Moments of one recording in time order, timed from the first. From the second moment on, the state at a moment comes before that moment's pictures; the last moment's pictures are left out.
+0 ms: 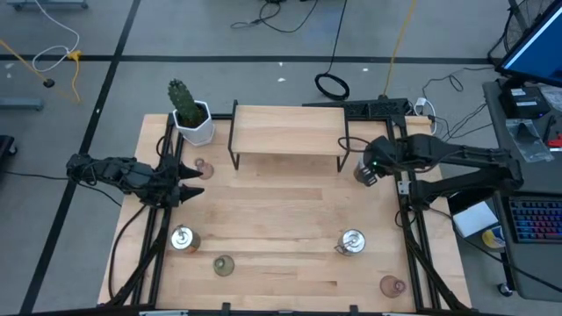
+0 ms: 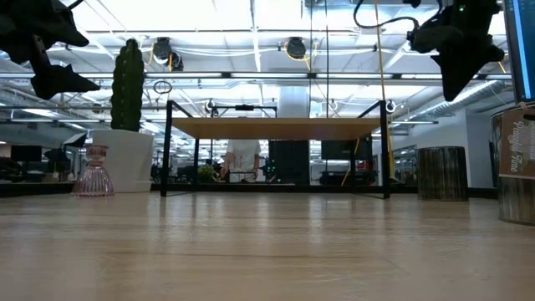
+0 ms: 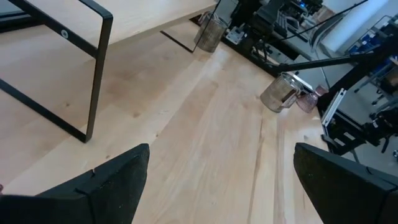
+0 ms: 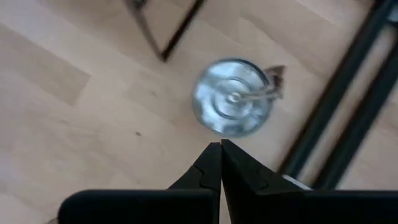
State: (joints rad) left arm -0.28 0.12 0.42 -0.68 -0.37 -0.68; right arm -0.17 1.04 1.05 -1.41 0.28 0.85
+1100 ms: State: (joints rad) left arm -0.28 0.12 0.42 -0.68 -0.37 -0.65; right arm -0.51 1.04 0.99 -1.43 0.29 1.07
